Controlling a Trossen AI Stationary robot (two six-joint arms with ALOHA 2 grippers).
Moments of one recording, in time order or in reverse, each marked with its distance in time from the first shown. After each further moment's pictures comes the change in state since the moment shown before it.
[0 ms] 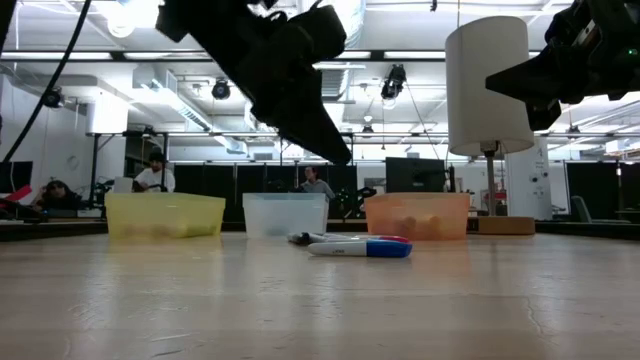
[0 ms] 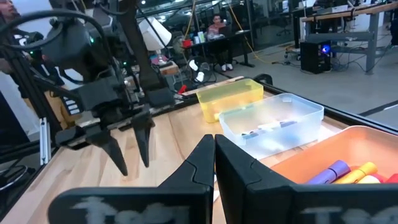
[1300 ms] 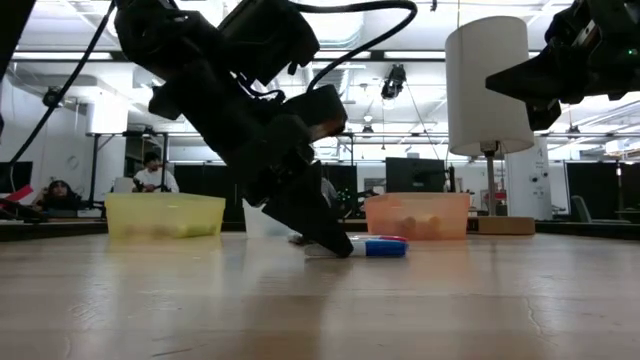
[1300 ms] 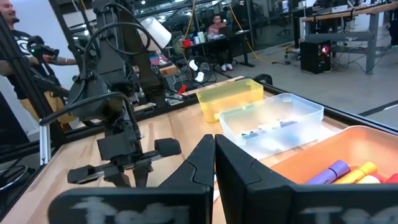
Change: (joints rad) left arm -0.019 0.184 -0.140 0.337 0.105 -0.110; right arm 0.000 0.000 0.000 0.000 0.000 0.000
